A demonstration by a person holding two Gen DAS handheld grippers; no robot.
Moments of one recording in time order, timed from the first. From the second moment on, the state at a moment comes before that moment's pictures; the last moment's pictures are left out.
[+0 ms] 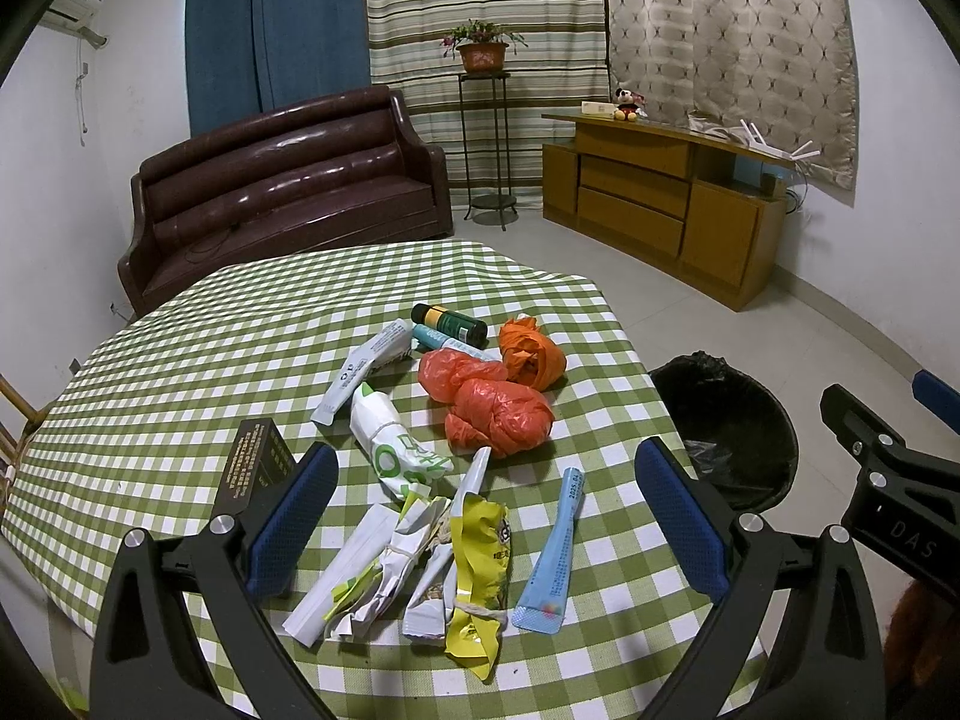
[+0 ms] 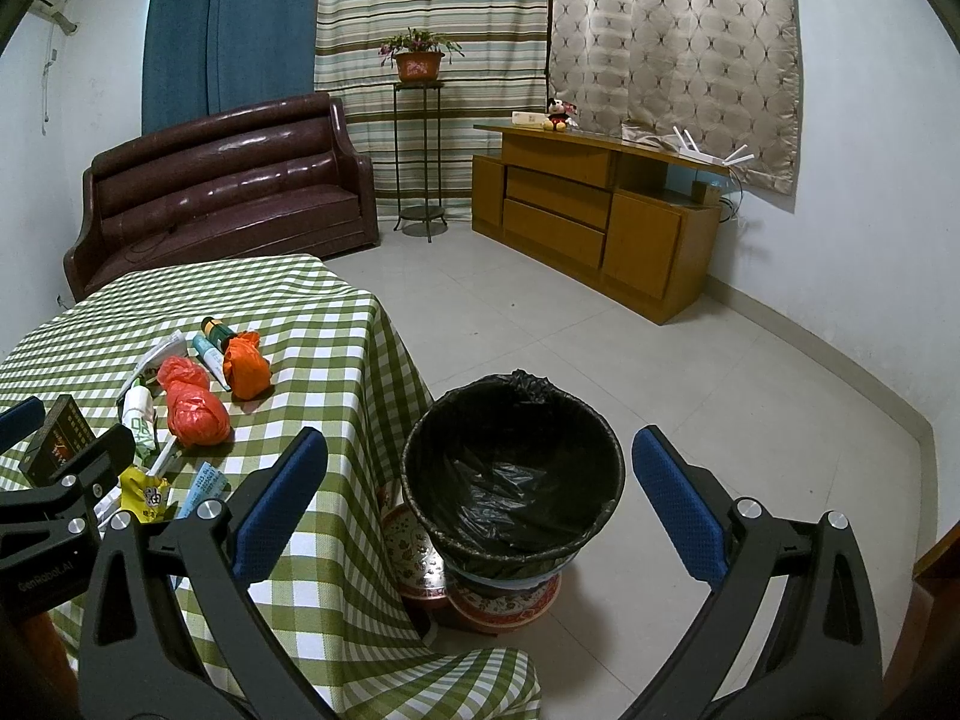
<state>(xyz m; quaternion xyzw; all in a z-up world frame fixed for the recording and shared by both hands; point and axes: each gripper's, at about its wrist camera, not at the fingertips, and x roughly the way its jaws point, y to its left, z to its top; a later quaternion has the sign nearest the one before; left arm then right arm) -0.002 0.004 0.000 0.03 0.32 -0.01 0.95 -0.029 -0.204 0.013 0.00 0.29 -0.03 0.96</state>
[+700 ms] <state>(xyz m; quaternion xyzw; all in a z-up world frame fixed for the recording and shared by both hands) -0.002 0.005 -0.002 0.03 0.32 -0.01 0.95 -0.029 -0.201 0.014 -0.01 0.29 -0.03 0.96</state>
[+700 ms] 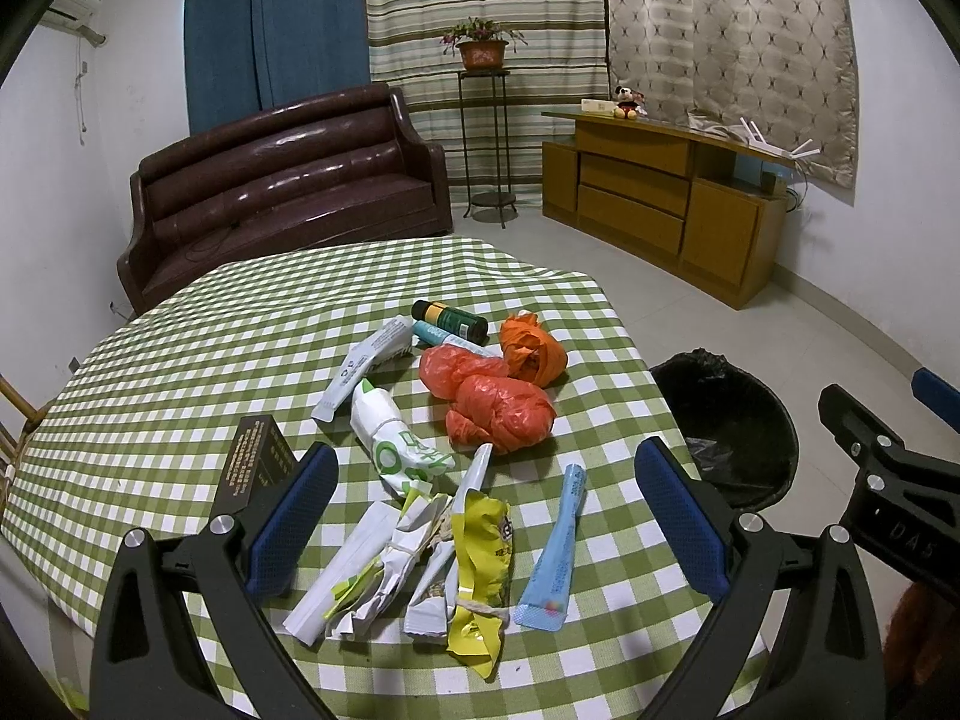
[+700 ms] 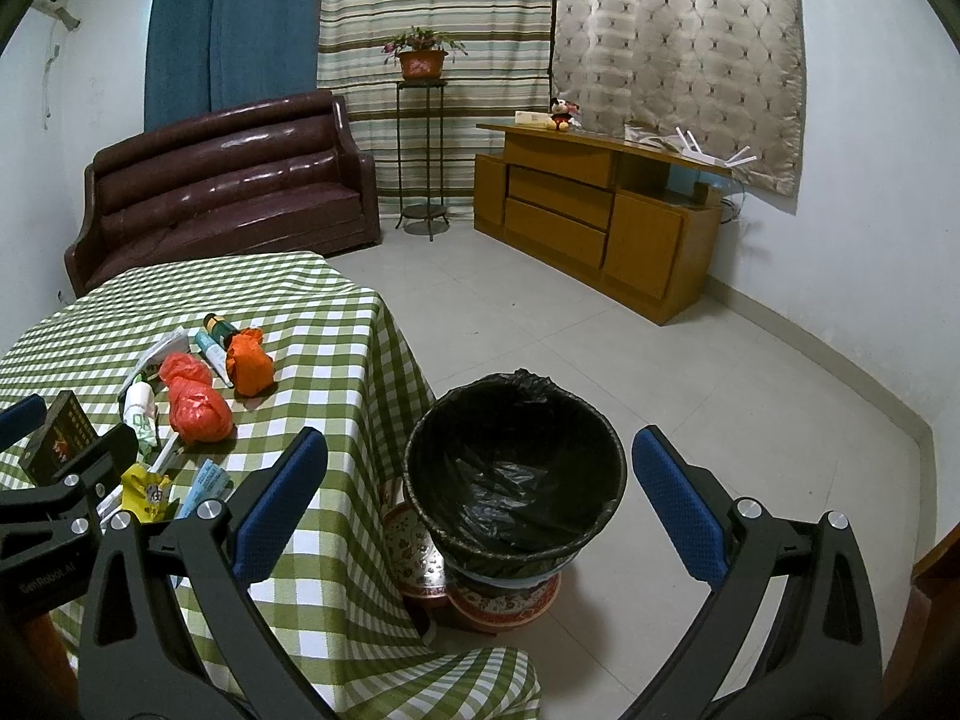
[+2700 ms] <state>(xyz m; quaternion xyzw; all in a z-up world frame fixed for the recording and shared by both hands) 0.000 0.142 -0.036 0.03 0.38 -0.01 0.92 -0.016 -0.074 -0.032 -0.02 0.40 0.05 0.92</state>
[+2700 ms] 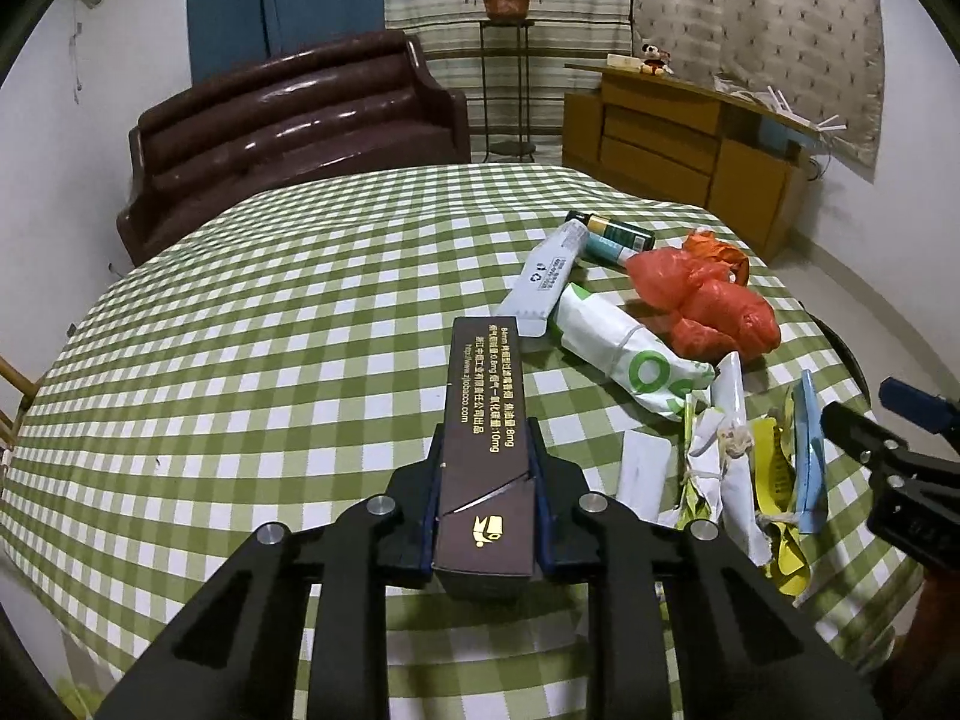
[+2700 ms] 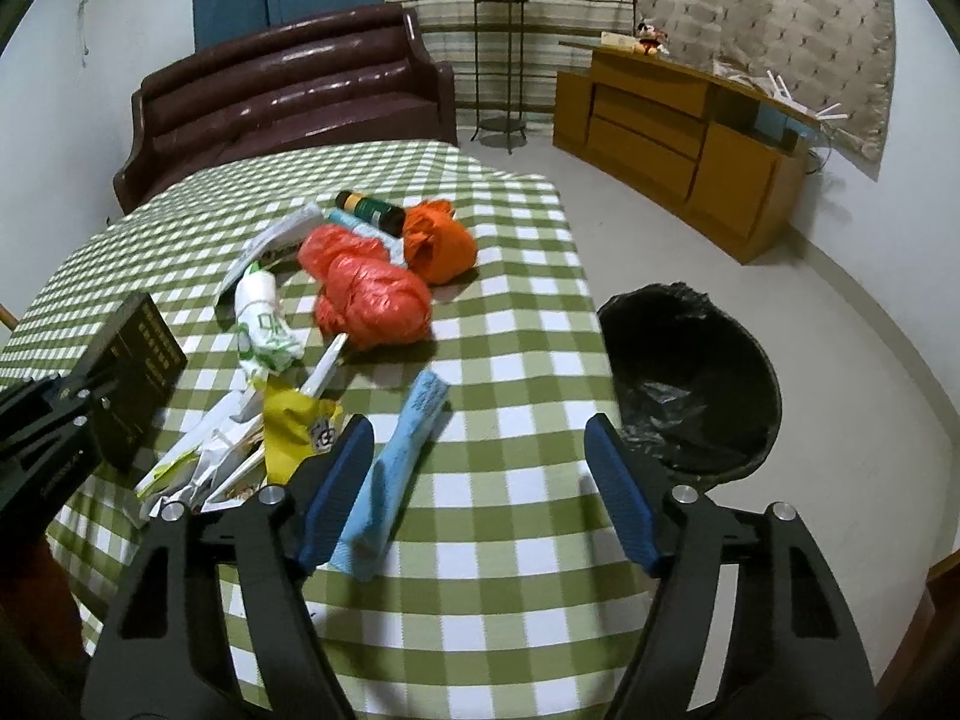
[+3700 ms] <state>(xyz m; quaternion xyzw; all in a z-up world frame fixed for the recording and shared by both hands) 0.001 0.161 -0.038 0.02 0.38 0.00 0.92 -0.018 -0.065 -0.042 0.01 0.44 0.08 0.90</state>
